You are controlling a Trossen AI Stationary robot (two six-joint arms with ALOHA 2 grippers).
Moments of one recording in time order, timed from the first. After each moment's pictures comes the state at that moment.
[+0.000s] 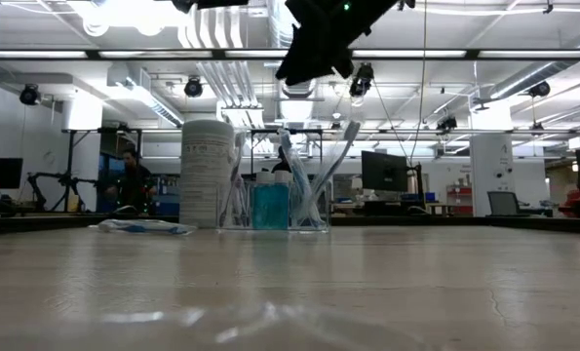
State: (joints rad) left arm 0.04 1.03 0.96 0.01 -0.36 0.26; right arm -0.13 1.65 1.39 -0.33 0.25 0.14
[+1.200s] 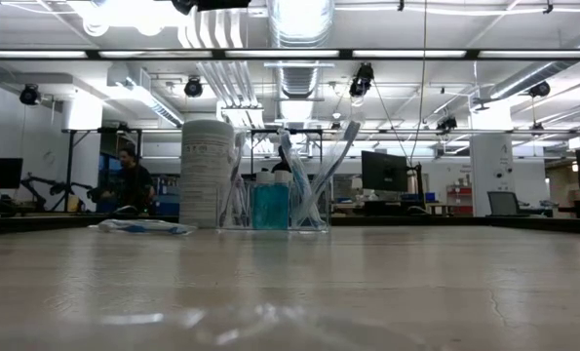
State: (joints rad) left arm 0.04 1.03 0.96 0.00 -0.36 0.26; right arm 0.00 1.19 1.39 -0.66 0.11 0.28
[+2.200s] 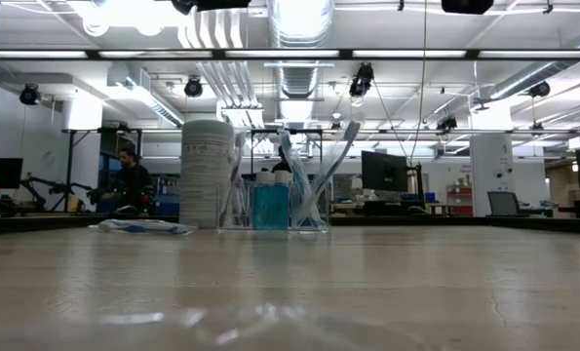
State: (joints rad) left arm 0.04 1.03 0.96 0.00 -0.36 0.26; right arm 0.11 1.18 1.35 -0.91 -0.06 0.83
